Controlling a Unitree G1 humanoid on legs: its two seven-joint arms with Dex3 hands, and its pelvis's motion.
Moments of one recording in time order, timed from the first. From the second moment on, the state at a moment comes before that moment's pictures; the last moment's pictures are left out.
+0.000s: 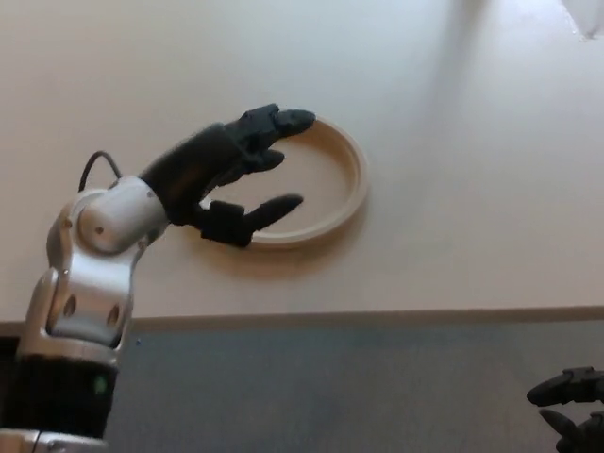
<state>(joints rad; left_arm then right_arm) -0.52 0.21 0.06 0.19 0.36 0.07 -0.64 -0.39 -0.47 0.15 1.21 -0.24 -0.30 0.16</state>
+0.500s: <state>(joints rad) 0.03 0.26 0.31 -0.27 0.14 0.06 -0.68 -0.39 -0.47 0.15 1.21 -0.24 -0.30 0.15</state>
